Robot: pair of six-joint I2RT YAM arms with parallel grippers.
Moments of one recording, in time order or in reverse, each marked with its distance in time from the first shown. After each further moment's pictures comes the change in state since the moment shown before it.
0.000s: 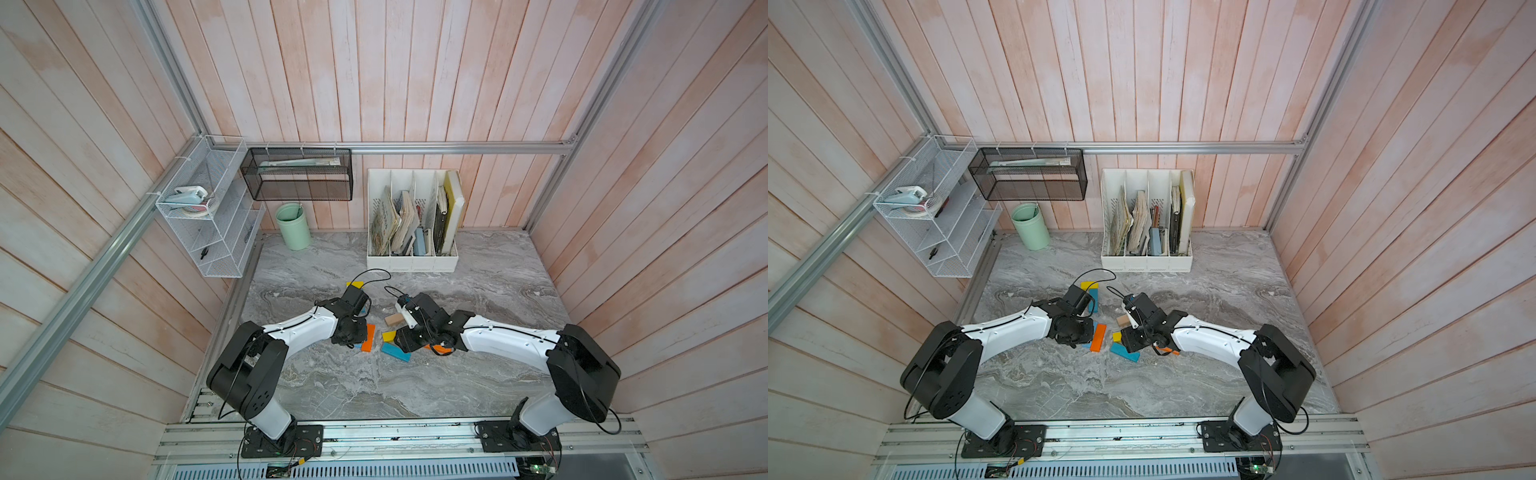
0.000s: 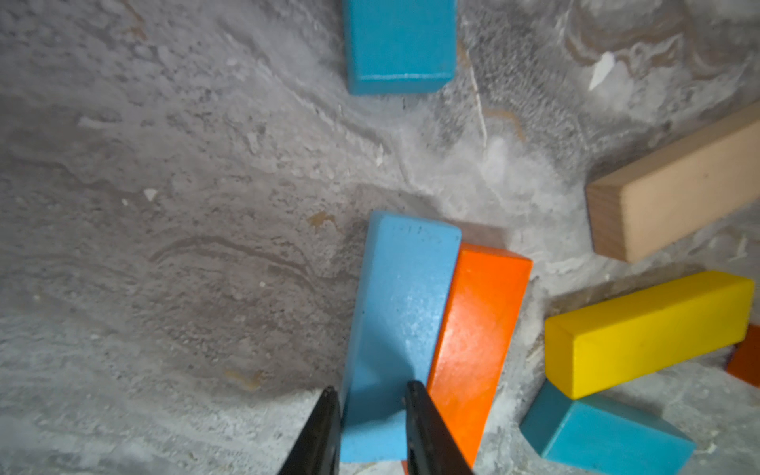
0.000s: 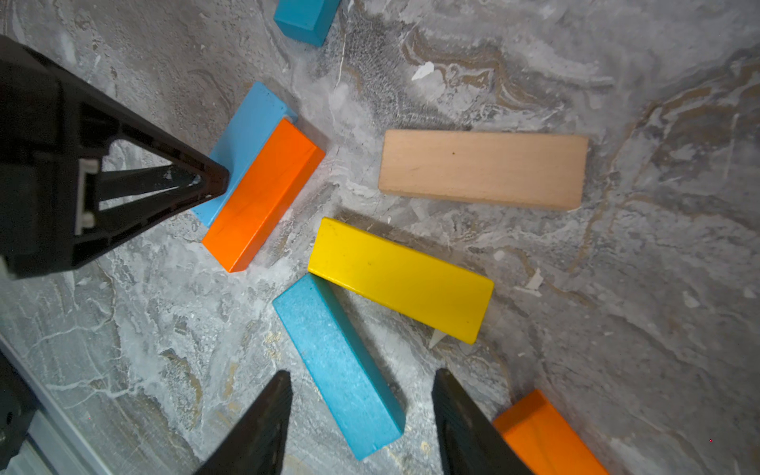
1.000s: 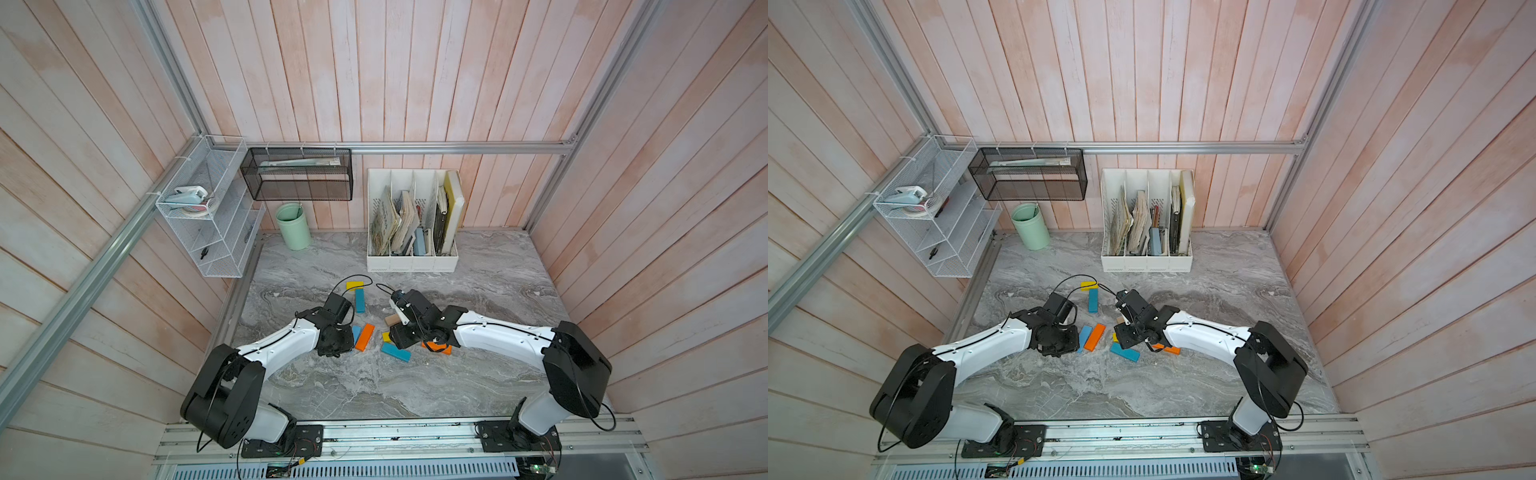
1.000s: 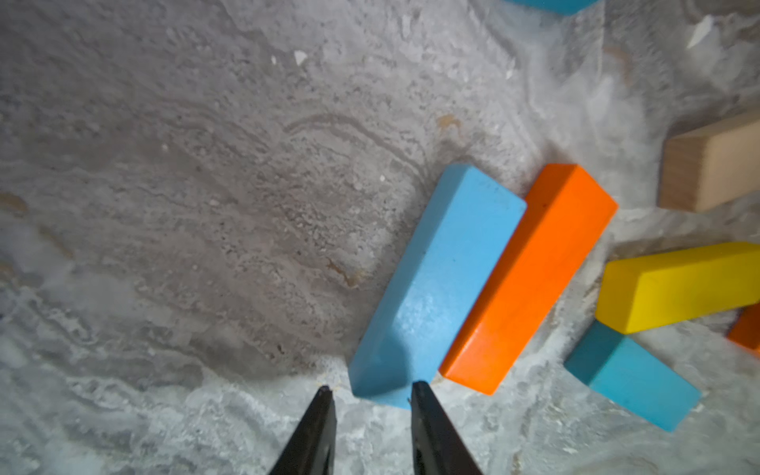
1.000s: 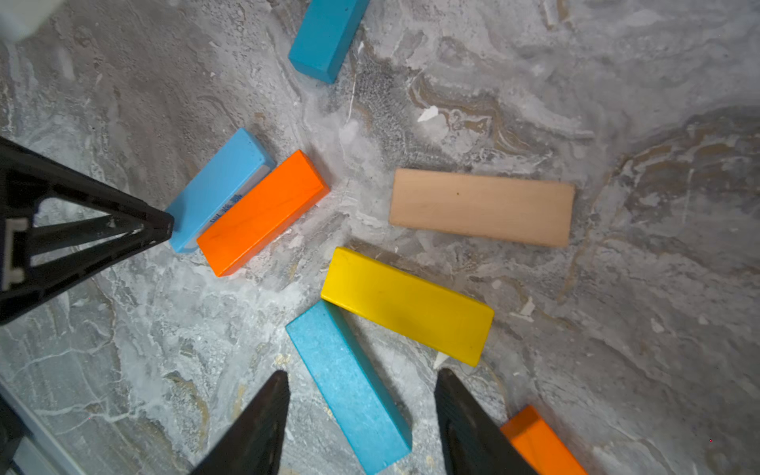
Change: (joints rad) left arm 0.079 -0.160 -0.141 -0.050 0.050 -0.028; right arm 0.035 0.035 0.091 -0.069 0.079 -0.002
